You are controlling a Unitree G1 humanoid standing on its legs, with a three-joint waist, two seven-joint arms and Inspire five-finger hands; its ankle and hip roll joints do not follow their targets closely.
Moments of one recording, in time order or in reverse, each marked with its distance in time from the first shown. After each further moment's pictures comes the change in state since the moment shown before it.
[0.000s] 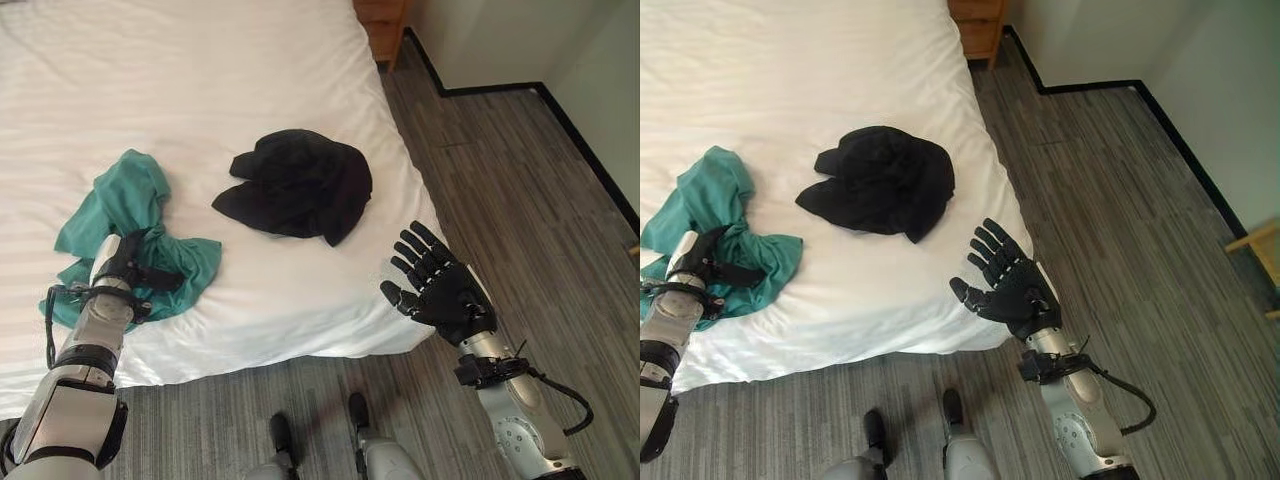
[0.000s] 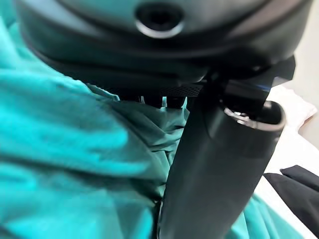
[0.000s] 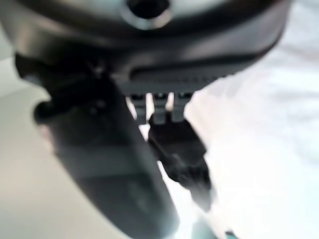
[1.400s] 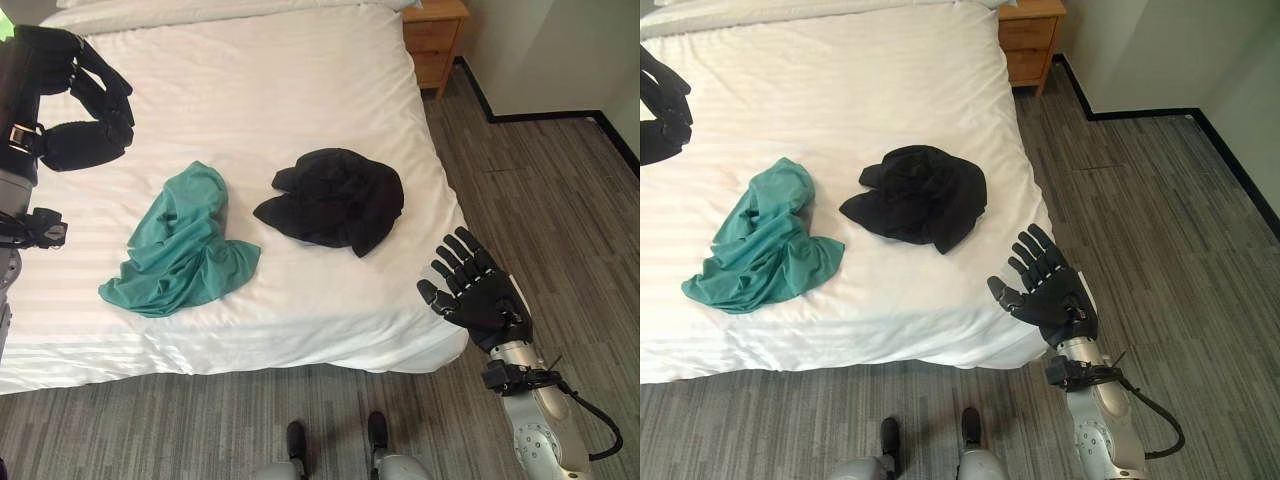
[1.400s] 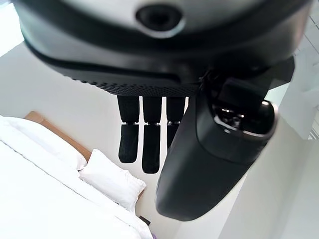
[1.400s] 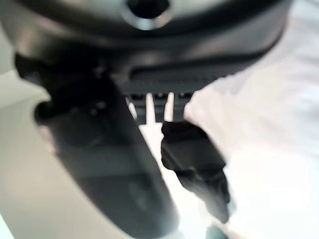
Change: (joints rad) left arm 0.361 0.377 0.347 -1.063 -0.322 -0.106 -0.042; right arm 0.050 0.069 -0.193 0.058 -0.074 0.021 0.041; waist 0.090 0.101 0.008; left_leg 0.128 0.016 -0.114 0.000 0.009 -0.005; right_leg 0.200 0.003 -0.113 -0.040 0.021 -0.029
